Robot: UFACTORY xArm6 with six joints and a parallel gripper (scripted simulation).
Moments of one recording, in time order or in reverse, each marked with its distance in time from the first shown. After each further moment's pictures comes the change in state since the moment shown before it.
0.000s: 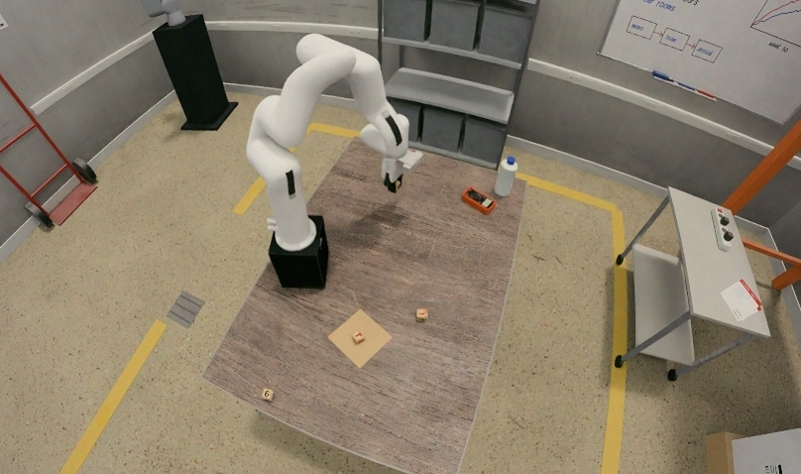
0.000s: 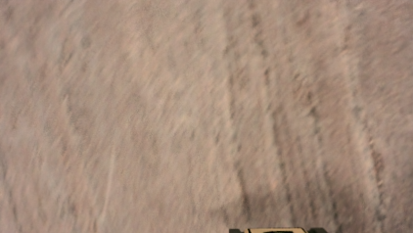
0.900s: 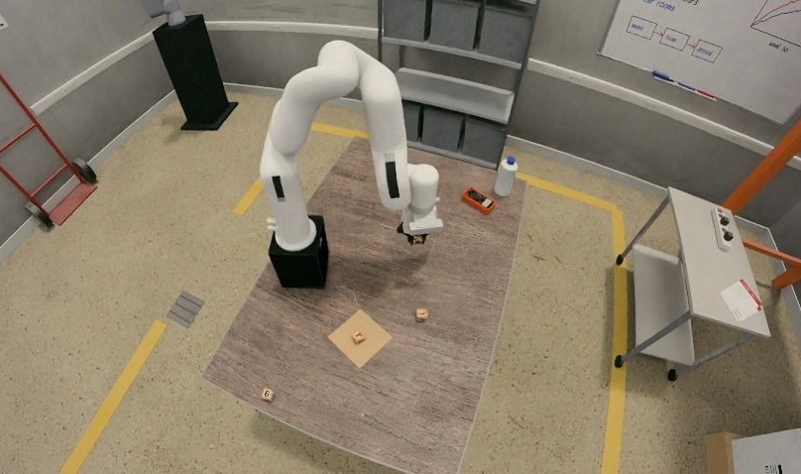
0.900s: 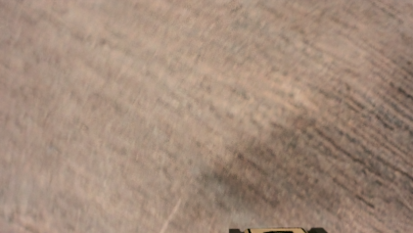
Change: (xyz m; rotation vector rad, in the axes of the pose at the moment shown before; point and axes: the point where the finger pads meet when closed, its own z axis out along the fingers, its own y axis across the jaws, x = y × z) arm 0.182 0.162 0.000 0.002 -0.017 0.825
